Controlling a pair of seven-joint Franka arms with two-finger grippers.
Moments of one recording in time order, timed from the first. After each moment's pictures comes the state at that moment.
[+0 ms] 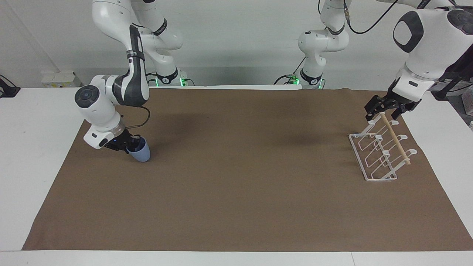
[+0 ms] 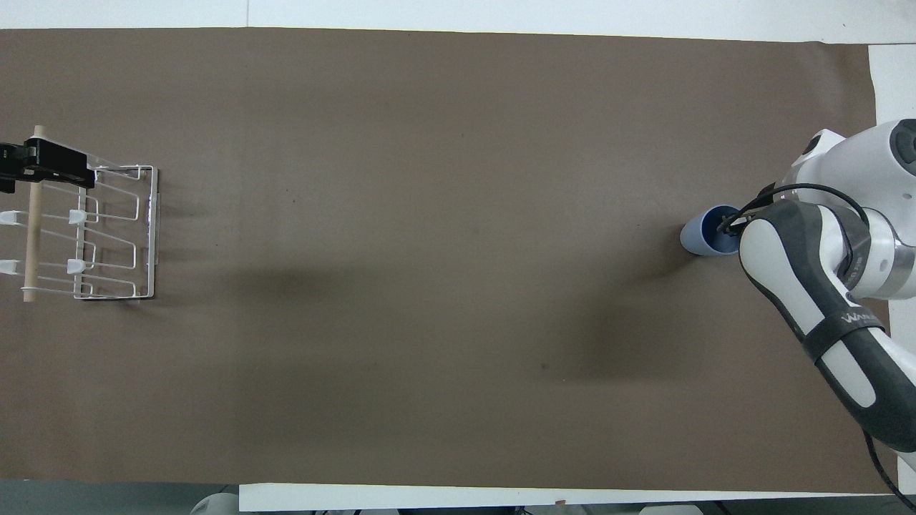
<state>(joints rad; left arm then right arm) -0.05 0.01 -0.02 -1.67 0.01 1.69 -0.02 -0.03 0.16 -0.07 -2.07 -0.02 2.18 -0.30</state>
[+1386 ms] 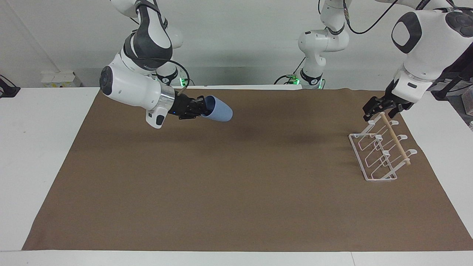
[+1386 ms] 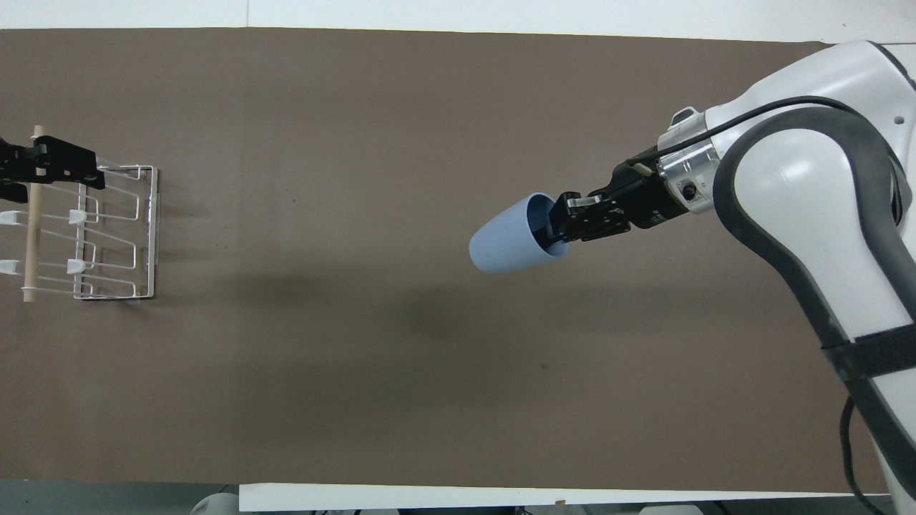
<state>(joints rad) -0.06 0.00 -0.02 -1.69 -0.05 1.68 -0.25 0.12 0.13 0.08 -1.78 0.82 1.67 -0.03</state>
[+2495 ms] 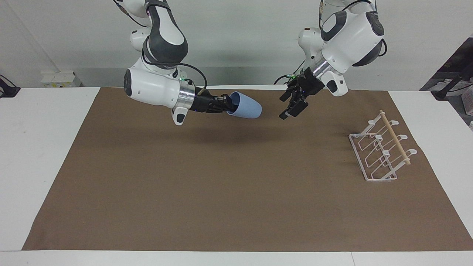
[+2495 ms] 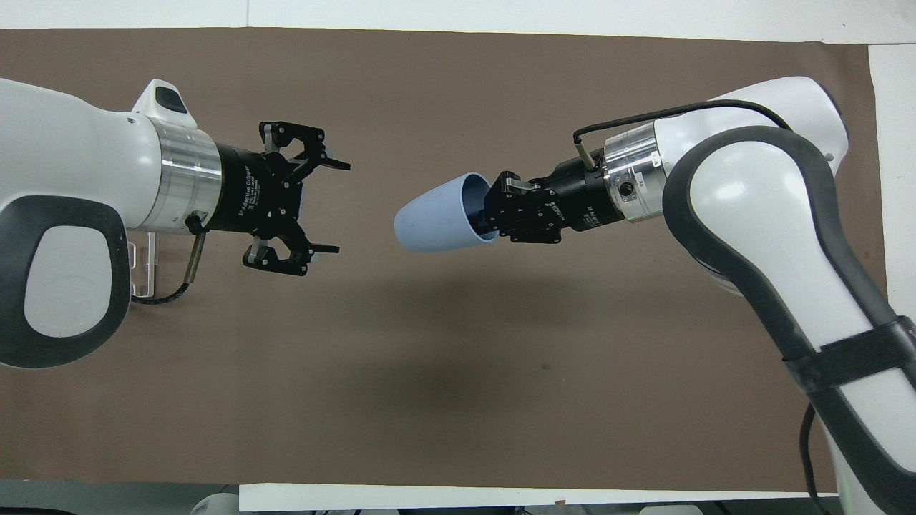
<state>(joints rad) -0.44 -0.05 -0.04 -1.84 -0.60 2.01 -1.61 0.21 0.12 0.08 -1.84 1.07 1.85 0.14</state>
